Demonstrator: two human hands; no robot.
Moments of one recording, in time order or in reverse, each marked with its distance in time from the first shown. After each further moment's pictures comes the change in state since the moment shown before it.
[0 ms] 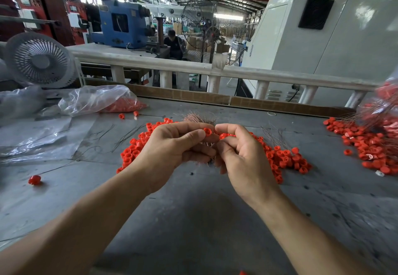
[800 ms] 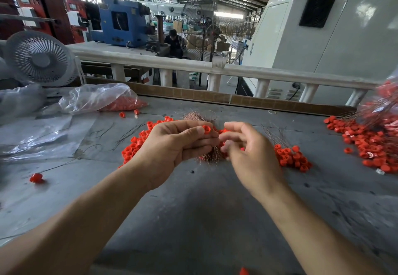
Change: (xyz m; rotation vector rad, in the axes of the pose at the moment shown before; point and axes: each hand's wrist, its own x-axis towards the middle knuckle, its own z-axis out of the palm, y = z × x) left_hand 0.001 0.004 -0.001 -0.157 -0.015 -0.046; right_hand 0.009 0.008 -0.011 -0.231 0.115 0.014
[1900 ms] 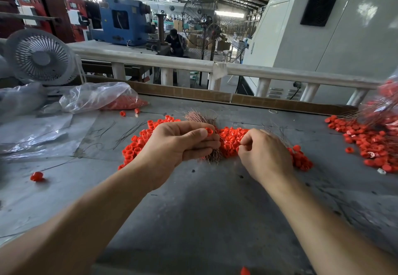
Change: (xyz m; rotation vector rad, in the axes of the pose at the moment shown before) left_hand -0.004 0.000 0.002 0.080 0.031 -0.018; right_hand 0.020 0.023 -0.017 -0.745 0.088 0.018
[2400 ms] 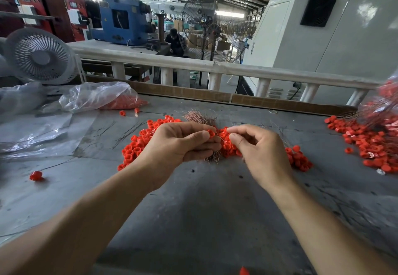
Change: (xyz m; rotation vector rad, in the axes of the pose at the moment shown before) left_hand -0.001 -0.001 0.004 0.041 0.001 0.003; right_hand -0.011 -0.012 -0.012 0.662 -0.035 -0.029
